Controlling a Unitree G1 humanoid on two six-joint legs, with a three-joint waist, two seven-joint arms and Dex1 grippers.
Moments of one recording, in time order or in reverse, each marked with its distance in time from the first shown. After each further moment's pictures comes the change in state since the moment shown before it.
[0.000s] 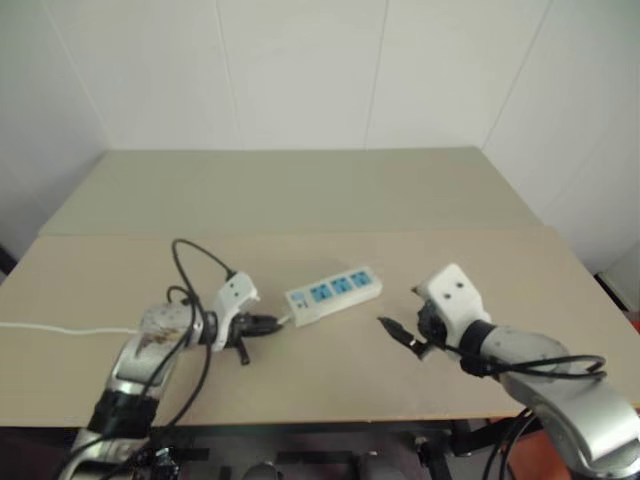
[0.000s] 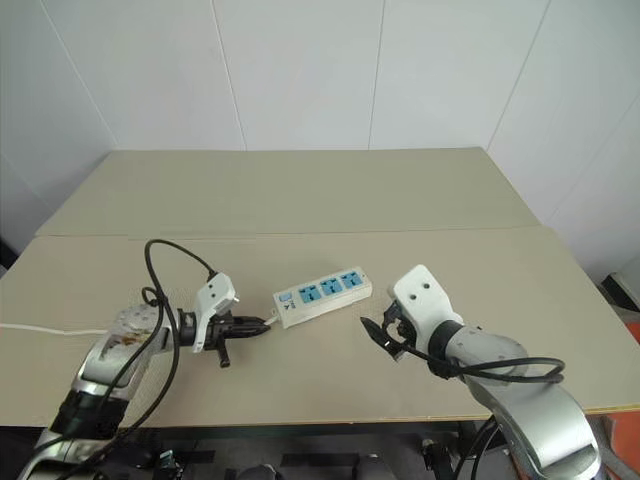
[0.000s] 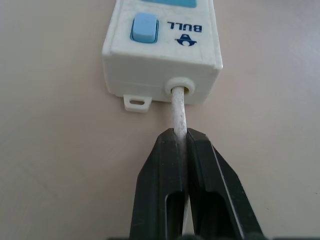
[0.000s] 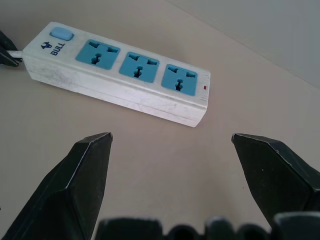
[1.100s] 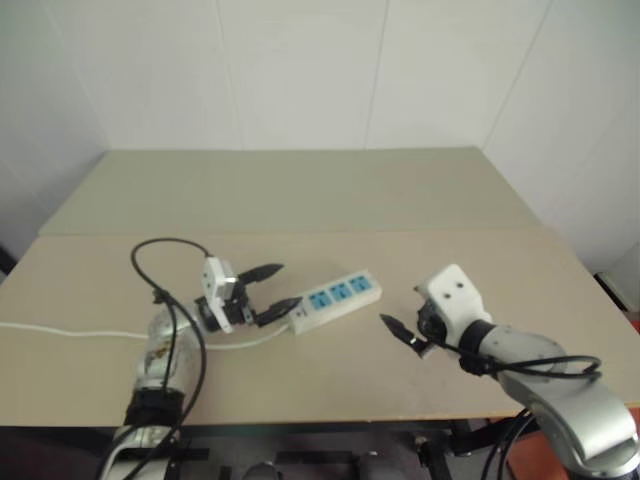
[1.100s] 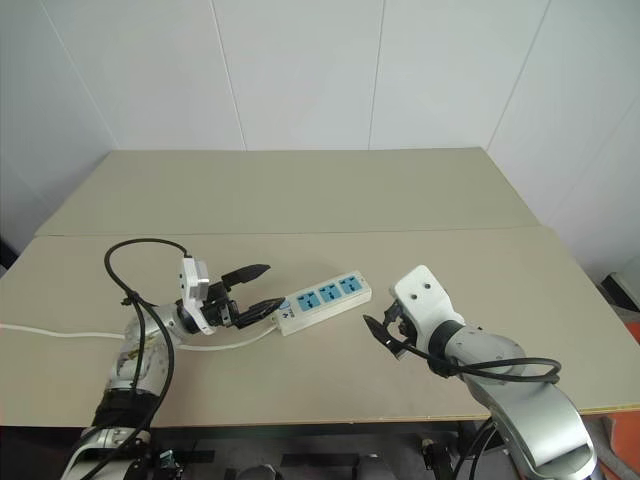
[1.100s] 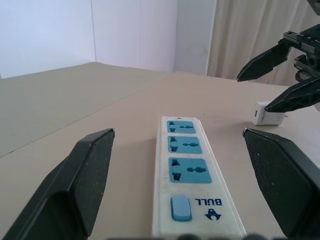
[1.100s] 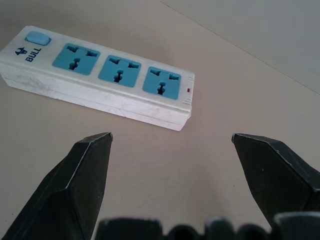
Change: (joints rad) left arm -0.074 -0.229 0.173 0.448 -0.269 -0.751 -0.104; right arm 0.009 0.005 -0.001 0.002 -0.036 -0.027 -0.010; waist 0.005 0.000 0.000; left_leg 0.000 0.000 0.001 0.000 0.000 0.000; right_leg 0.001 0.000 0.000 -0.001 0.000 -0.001
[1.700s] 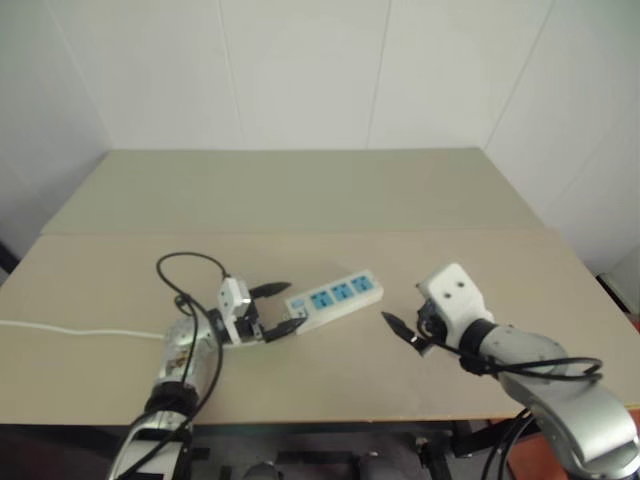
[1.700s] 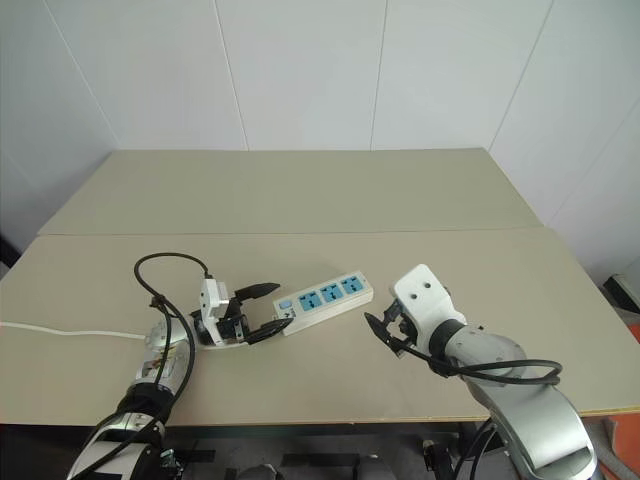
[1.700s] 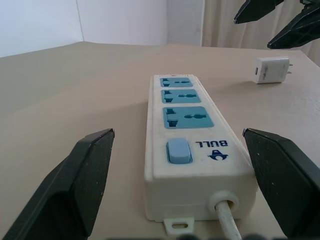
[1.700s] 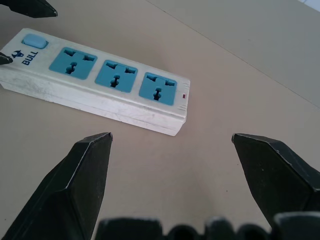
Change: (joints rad) left arm -0.099 -0.017 -0.062 0.356 0.086 -0.287 -0.073; right arm -0.001 0.001 0.006 -0.016 -0.030 0.001 -0.009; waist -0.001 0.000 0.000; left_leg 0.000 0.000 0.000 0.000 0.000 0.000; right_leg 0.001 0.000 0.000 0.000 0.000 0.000
